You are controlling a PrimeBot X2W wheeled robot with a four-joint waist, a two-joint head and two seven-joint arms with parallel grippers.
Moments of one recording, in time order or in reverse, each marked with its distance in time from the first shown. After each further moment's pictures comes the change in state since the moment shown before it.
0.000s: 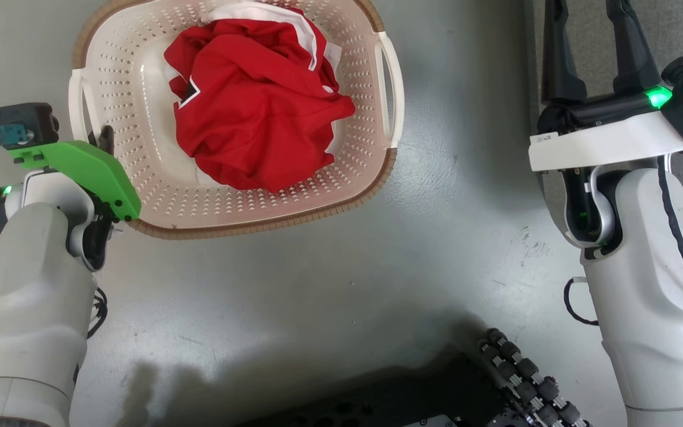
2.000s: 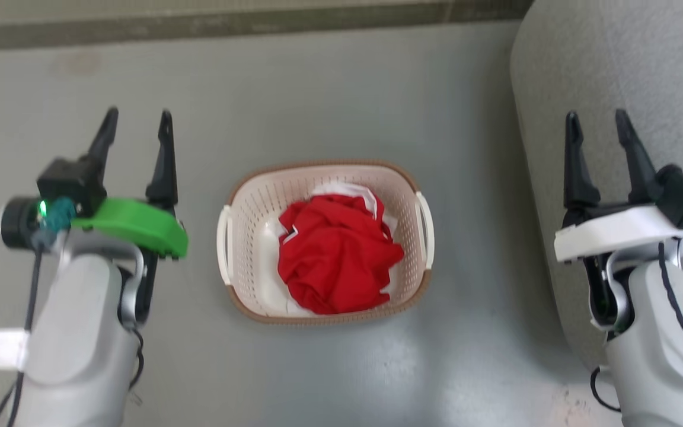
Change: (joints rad) left arm 0.313 -0.024 0.034 -0.549 0.212 0.053 -0.272; right arm 0.232 -0.014 -0.117 0.100 -0.060 0.034 0.000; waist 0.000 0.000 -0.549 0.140
